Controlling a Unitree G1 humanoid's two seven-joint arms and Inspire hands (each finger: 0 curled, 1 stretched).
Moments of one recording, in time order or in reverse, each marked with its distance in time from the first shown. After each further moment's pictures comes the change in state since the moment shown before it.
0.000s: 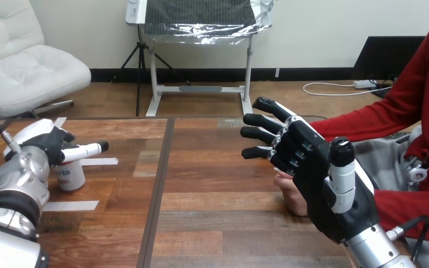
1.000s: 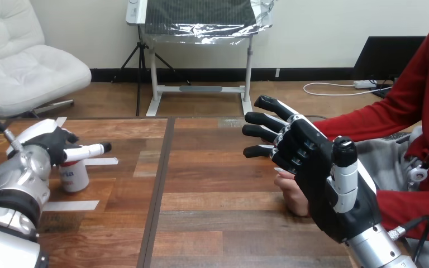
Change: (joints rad) left arm 0.000 0.001 -0.002 -0.029 0.000 0.000 -0.040; right arm 0.000 0.001 -0.005 0.000 0.000 -0.010 -0.002
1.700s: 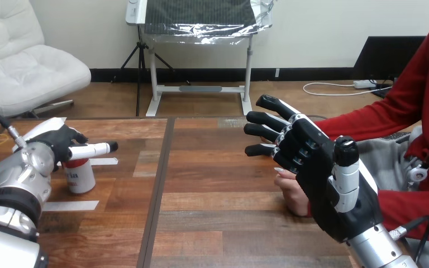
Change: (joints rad) left arm 0.000 0.005 0.003 -0.031 -0.016 -0.007 -0.049; right arm 0.000 0.000 -0.004 0.000 0.000 0.000 -0.002
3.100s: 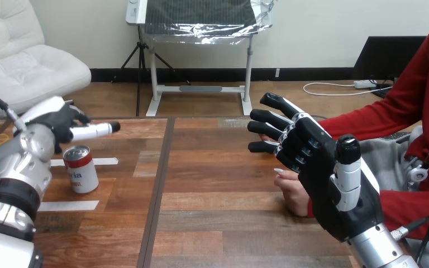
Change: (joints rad) left arm 0.000 0.018 0.027 -0.146 -0.002 0.051 0.041; right arm 0.000 0.000 -0.003 0.000 -0.001 0.001 -0.015
